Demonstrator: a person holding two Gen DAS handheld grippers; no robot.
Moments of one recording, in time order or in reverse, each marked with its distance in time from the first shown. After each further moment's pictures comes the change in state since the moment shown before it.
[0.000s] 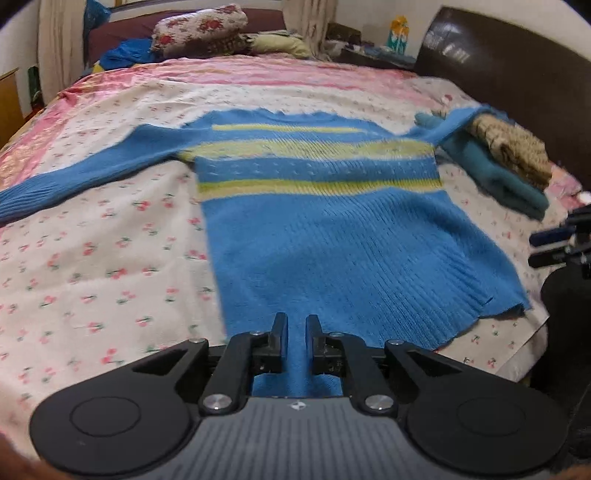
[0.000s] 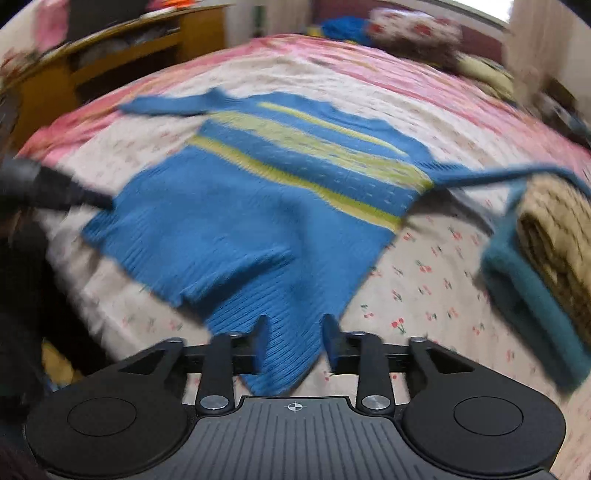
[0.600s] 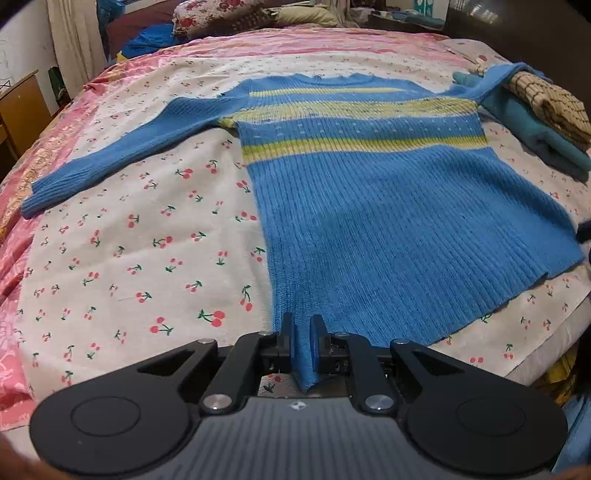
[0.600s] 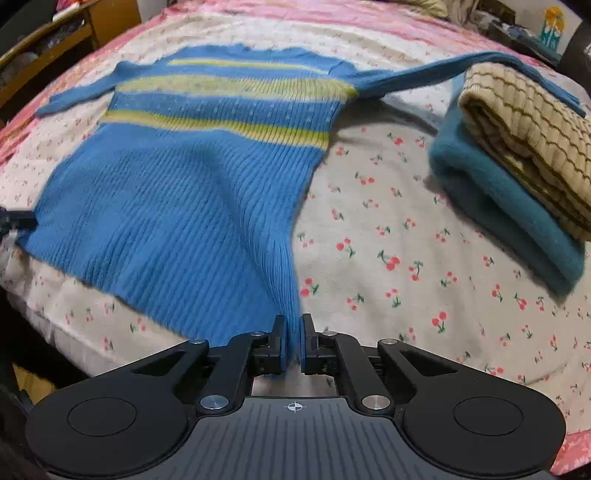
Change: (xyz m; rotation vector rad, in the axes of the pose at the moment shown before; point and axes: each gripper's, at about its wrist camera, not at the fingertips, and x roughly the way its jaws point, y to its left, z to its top) left arm -0.003 0.011 -0.010 0.023 0.096 0.162; right arm 0.025 -0.028 -0.020 0.177 0.178 -0.095
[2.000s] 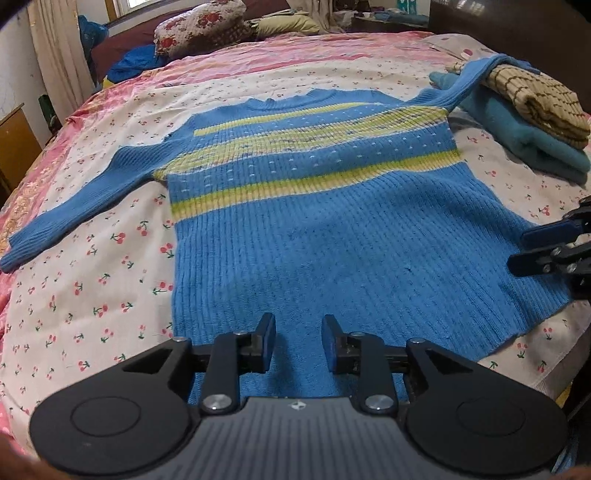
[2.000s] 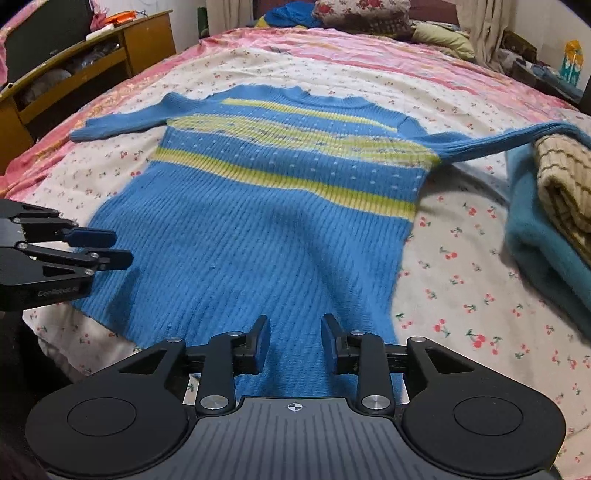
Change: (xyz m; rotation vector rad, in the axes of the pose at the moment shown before) left arm 0.022 -0.077 0.046 0.068 -0.020 0.035; right arm 0.012 0.063 0.032 -0.037 -0.152 0.072
